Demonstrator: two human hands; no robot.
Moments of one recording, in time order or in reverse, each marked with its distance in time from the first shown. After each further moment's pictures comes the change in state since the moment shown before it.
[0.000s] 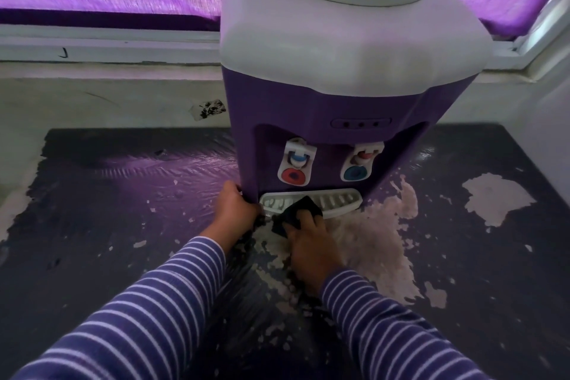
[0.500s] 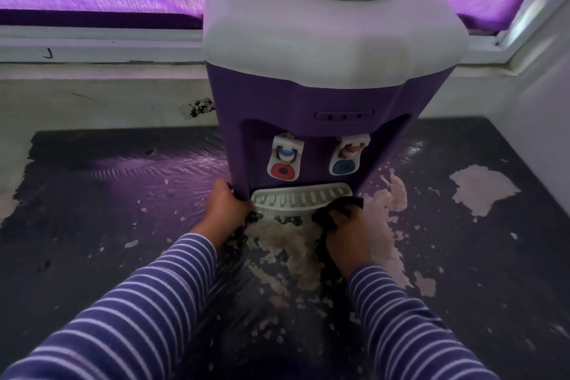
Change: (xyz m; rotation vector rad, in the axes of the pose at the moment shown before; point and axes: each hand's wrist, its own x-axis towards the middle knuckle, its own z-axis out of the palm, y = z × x) left_hand -0.002 0.001 -0.002 0.044 -0.010 0.024; right_hand -0.013 0.065 0.002 0.360 0.138 0.509
